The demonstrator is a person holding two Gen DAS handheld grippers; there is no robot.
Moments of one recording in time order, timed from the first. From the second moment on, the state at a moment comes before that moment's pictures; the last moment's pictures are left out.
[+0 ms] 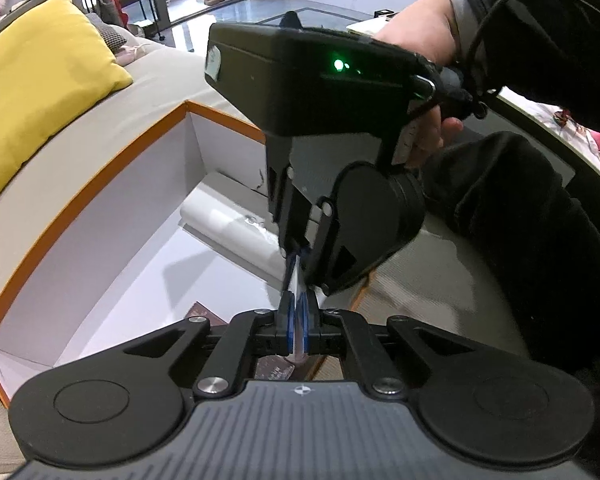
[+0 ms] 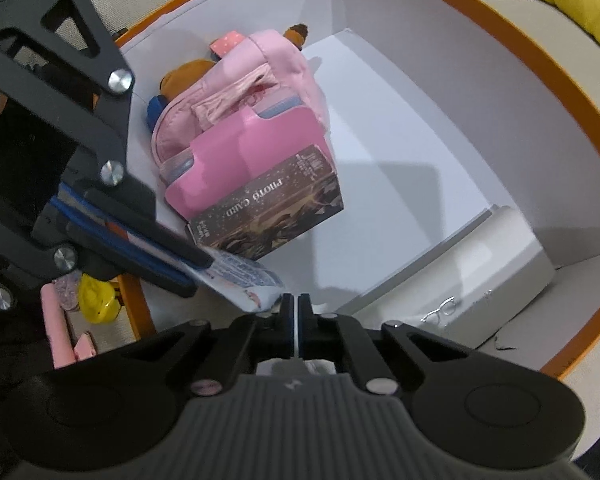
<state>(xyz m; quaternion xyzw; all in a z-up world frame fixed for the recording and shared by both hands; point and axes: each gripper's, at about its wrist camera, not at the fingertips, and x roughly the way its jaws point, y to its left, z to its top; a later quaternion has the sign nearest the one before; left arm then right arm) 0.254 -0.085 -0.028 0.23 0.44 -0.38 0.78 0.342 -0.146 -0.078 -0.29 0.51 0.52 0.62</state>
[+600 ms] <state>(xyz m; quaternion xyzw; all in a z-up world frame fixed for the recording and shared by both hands) 0.215 -0.067 0.004 0.19 0.39 -0.36 0.82 0.310 -0.175 -0.042 -0.29 0.44 0.46 0.72</state>
